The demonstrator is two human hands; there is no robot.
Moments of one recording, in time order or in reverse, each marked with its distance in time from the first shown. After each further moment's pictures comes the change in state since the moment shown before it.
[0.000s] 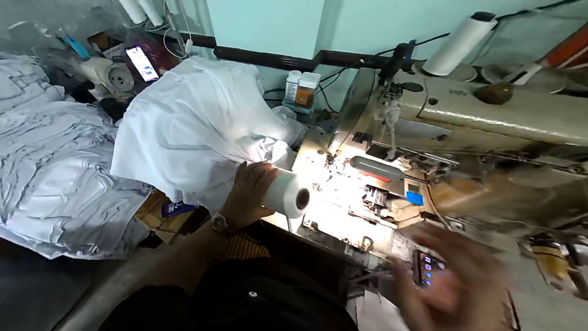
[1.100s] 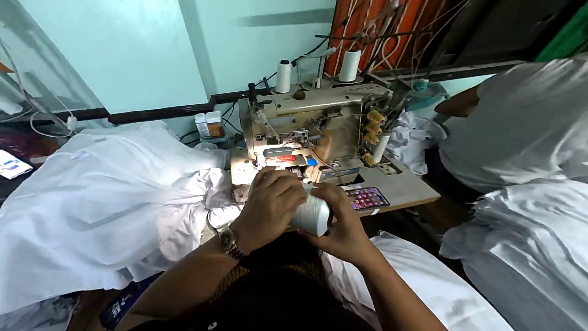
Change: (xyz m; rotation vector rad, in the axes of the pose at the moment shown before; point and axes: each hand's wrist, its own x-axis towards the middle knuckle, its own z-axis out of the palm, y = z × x) left_hand 0.070 0.136 -0.041 -0.457 0.059 0.641; right_hand -0.040 -0.044 0.025 -0.038 0.107 0.096
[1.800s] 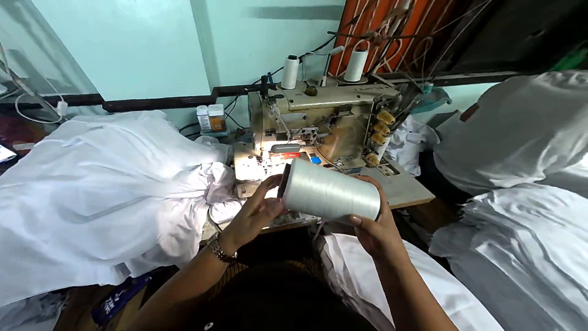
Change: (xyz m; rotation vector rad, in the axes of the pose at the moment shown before) left_hand -0.064 -0.026 0.003 -1.154 -0.079 -0.569; right_hand -0.010 0.000 -0.024 0.716 0.235 0.421
